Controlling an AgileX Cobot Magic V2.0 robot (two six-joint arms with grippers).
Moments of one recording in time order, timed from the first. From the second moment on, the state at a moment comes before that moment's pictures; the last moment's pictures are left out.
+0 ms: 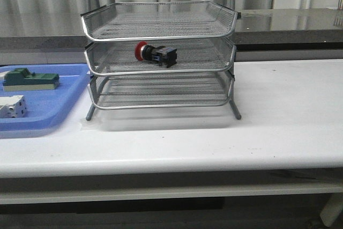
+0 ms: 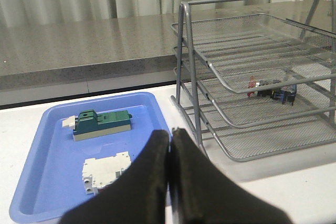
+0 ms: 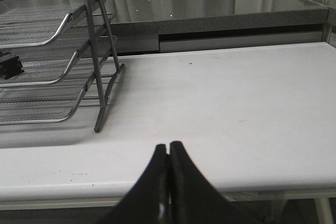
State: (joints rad) left arm -0.18 0.36 -0.27 -0.42 0.08 0.45; right arm 0.05 -0.01 0.03 0.01 0.13 0.06
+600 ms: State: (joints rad) left arm -0.18 0.36 -0.27 -0.40 0.06 0.45; right arm 0.05 -0.01 0.03 0.01 0.13 0.06
